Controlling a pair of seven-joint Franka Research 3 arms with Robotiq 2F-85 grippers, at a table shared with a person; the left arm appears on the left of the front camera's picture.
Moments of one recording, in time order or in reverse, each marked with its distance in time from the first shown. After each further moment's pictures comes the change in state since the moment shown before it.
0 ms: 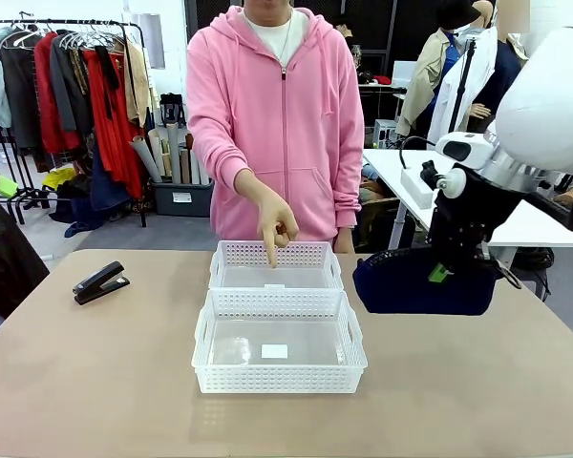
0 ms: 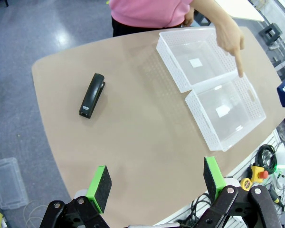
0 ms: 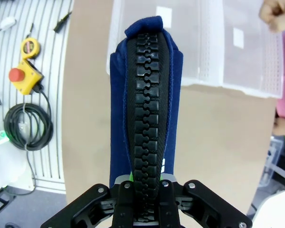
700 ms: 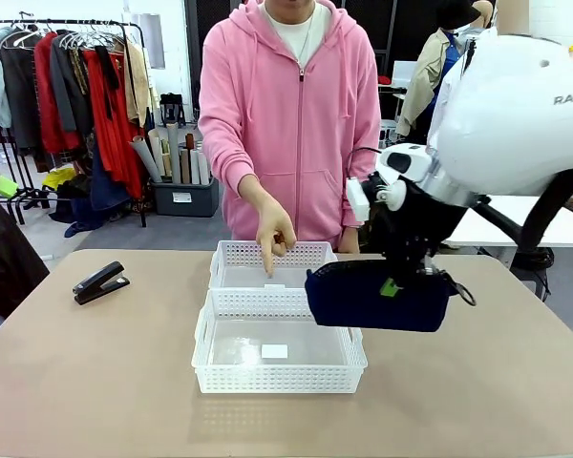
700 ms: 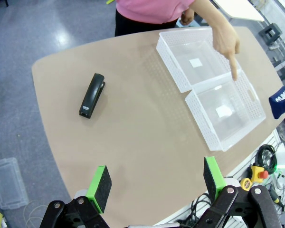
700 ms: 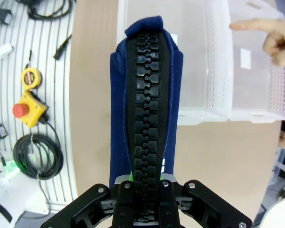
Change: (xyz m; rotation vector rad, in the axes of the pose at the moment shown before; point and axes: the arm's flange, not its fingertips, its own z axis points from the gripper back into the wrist) left arm 0.000 0.000 0.000 0.000 0.000 0.000; right arm 0.073 0.014 -0.026 -0.005 0.007 -0.070
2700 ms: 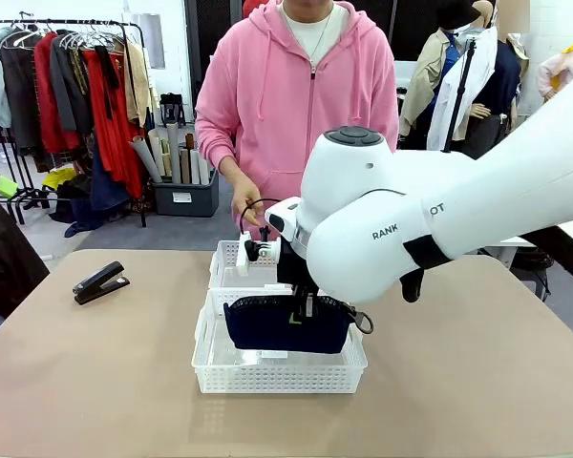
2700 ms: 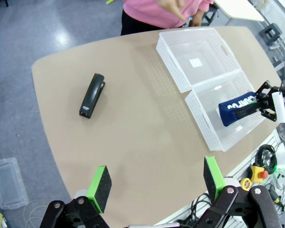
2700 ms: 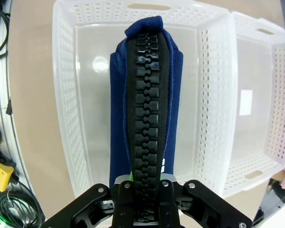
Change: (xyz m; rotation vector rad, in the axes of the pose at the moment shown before) left arm 0.000 0.000 0.000 0.000 0.000 0.000; right arm 0.118 -0.020 -0.132 -0.111 0.086 -0.035
